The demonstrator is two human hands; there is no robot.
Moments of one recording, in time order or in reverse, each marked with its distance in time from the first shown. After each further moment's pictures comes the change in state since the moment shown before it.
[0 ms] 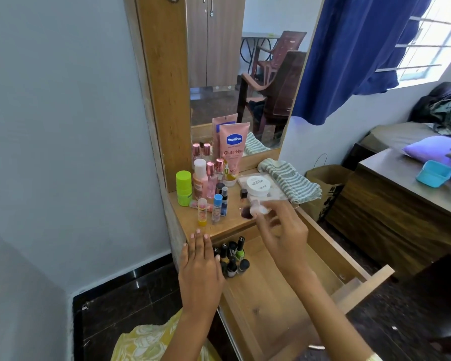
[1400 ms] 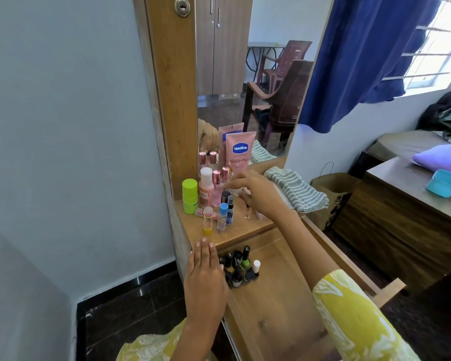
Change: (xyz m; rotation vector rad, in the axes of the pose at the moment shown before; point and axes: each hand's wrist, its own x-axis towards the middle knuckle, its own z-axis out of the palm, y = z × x) left_hand 0.005 -0.001 0.000 0.055 -0.052 0.040; right_hand 0.109 0.021 0.059 -0.256 -0.687 -0.136
